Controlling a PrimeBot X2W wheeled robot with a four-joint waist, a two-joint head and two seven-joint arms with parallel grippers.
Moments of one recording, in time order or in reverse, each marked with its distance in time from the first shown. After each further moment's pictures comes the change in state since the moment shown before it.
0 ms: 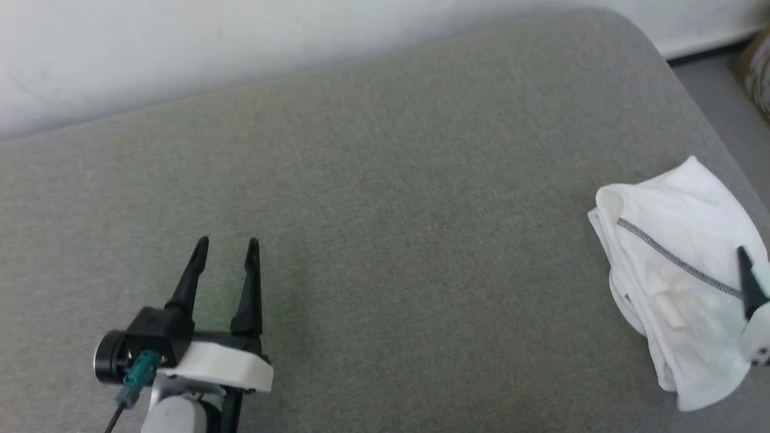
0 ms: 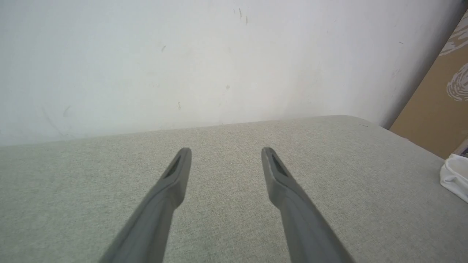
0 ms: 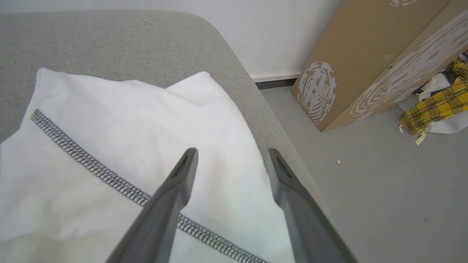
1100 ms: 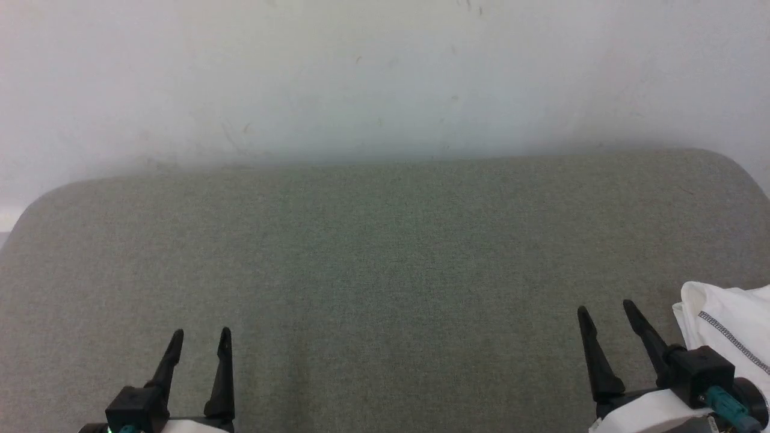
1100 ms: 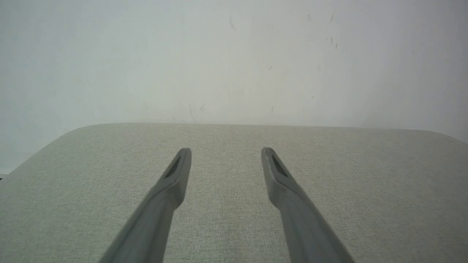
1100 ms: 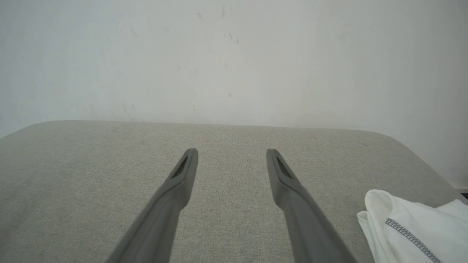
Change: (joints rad) left arm 0.203 0.011 0.083 0.026 -0.004 -0.019 0.000; right arm 0.466 0.418 0.023 -0.707 -0.217 0.000 0.023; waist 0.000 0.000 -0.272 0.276
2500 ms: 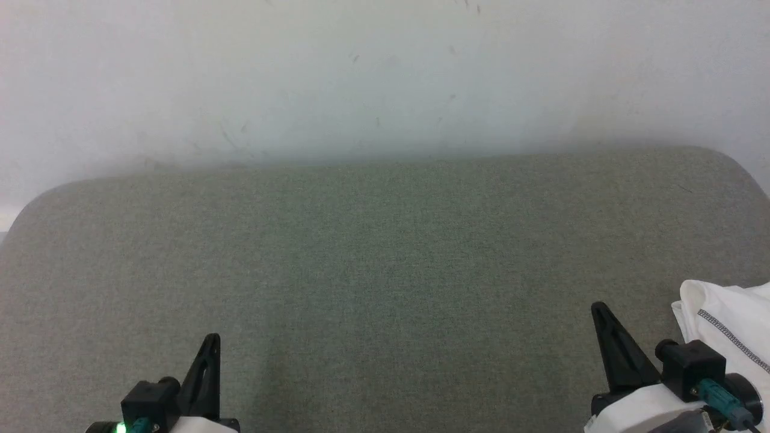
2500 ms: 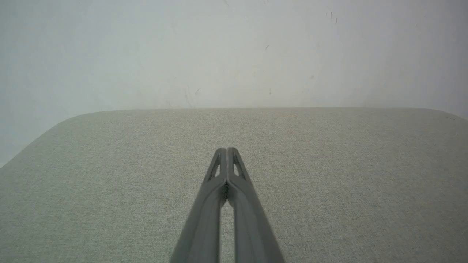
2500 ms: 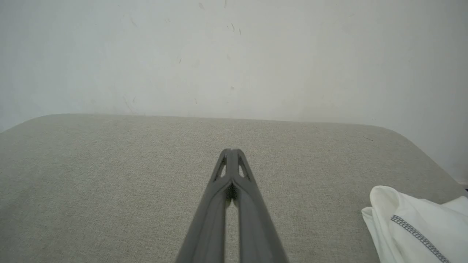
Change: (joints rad) left arm 0.007 0.004 -0.019 0.020 0.027 0.009 0.049; right arm -0.004 0.003 0.012 -0.002 -0.001 0.000 0.044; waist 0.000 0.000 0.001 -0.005
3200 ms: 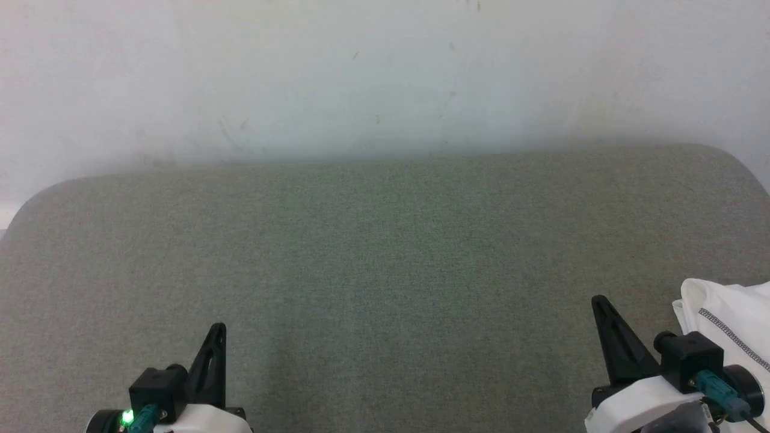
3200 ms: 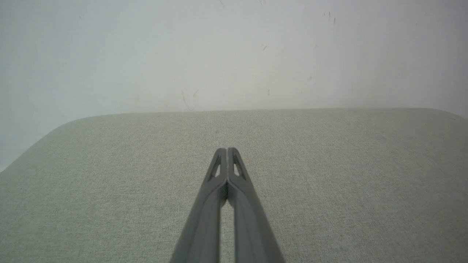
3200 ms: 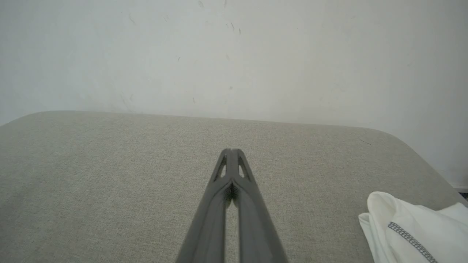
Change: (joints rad) left arm -0.020 -0.009 -0.012 -0.026 0.017 0.018 0.042; right arm -0.020 0.000 -0.004 0.000 -0.020 0.000 0.017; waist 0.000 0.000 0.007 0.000
